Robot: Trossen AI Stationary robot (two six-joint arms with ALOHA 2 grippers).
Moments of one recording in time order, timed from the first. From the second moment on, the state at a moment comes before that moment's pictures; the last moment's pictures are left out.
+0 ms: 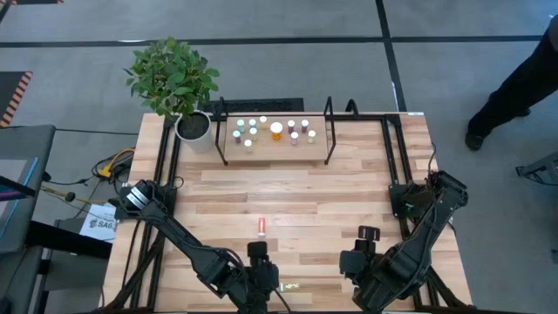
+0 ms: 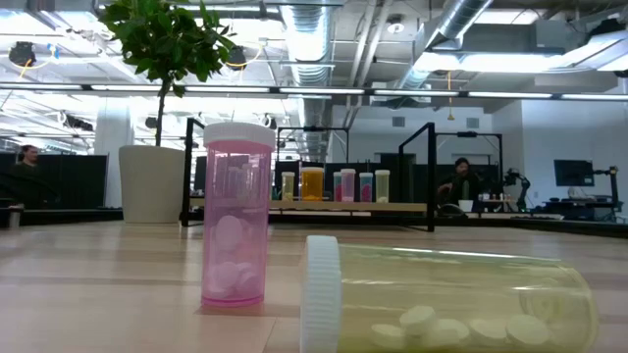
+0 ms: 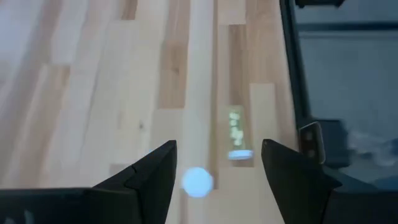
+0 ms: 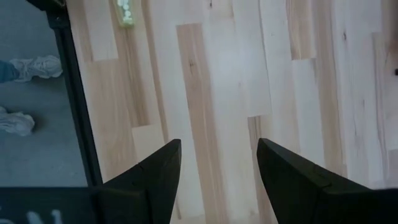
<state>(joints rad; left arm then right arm) -0.69 1.99 1.71 -0.72 -0.46 -0.58 0.85 1.84 1.89 -1.57 0.32 0.97</state>
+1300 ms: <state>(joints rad) -0.65 2.08 1.71 -0.79 -0.42 -0.55 0.75 1.85 1.89 -1.57 0.43 0.87</state>
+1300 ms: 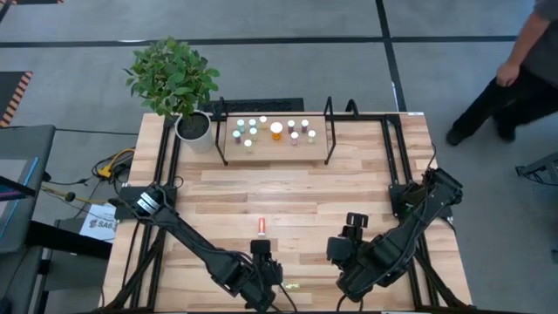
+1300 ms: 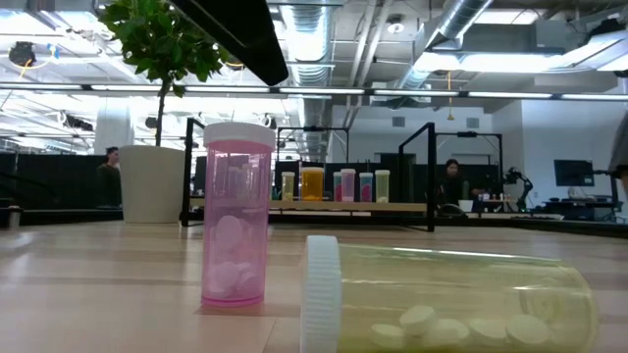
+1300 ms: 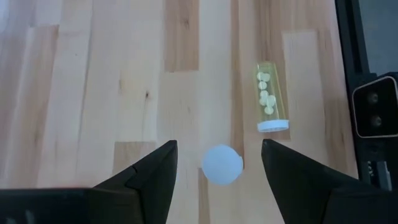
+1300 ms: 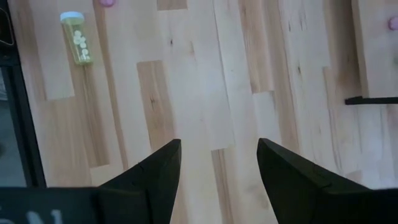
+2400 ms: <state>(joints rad) -0.64 2.08 1.71 -0.76 -0.45 -0.50 0.72 1.85 1.89 -1.56 0.37 0.86</state>
